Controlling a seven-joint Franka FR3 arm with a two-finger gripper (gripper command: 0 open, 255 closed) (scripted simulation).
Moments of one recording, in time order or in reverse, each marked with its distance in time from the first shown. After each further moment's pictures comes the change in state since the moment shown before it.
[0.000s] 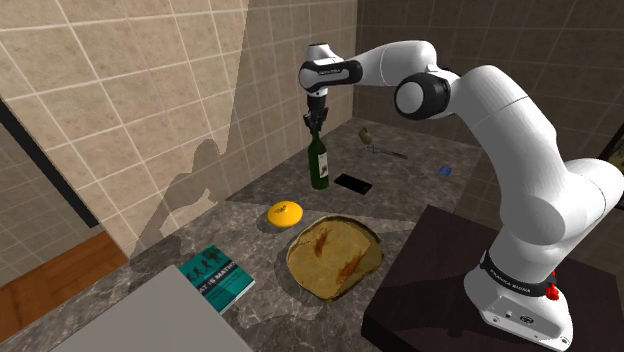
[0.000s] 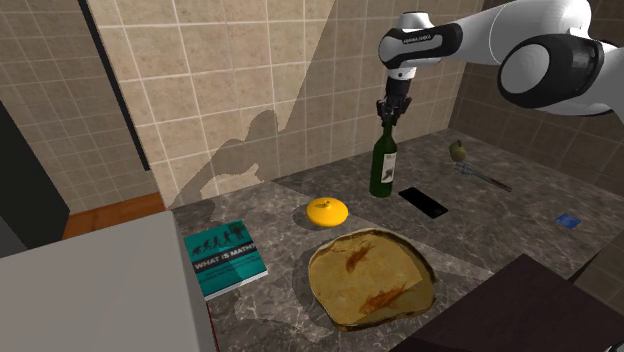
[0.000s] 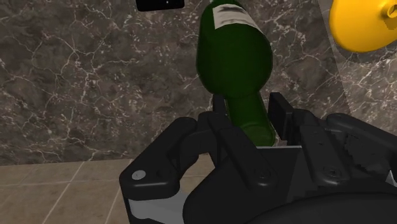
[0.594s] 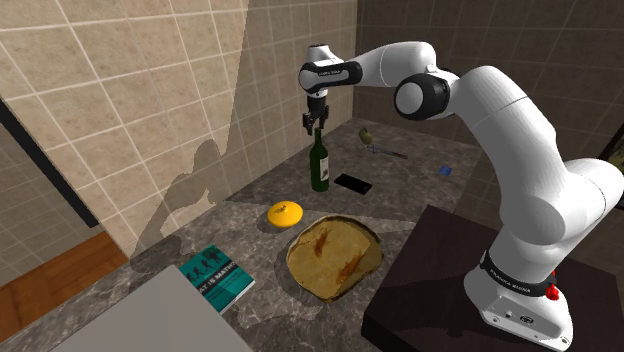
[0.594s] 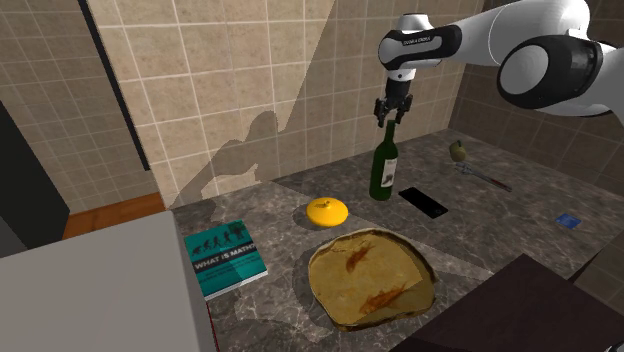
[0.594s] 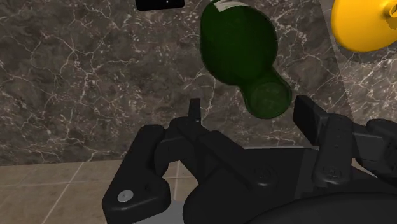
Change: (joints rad) arm 0.000 0.005 0.000 -0.001 -0.001 0.007 0.000
